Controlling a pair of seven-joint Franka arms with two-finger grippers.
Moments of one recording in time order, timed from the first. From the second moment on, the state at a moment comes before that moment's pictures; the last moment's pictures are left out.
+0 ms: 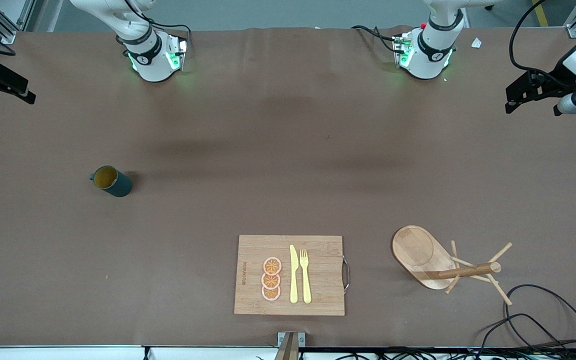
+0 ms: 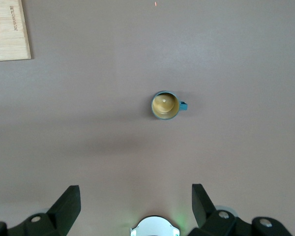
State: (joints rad) left arm 0.03 -0.10 -0.13 -1.62 0.00 1.51 0.00; right arm -0.02 -0.11 -0.05 -1.56 0.03 1.38 0.00
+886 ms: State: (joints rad) left arm 0.03 -0.11 -0.12 -1.62 -0.01 1.52 -0.01; right arm -0.03 -0.11 -0.05 -1.57 0.02 1.38 -0.09
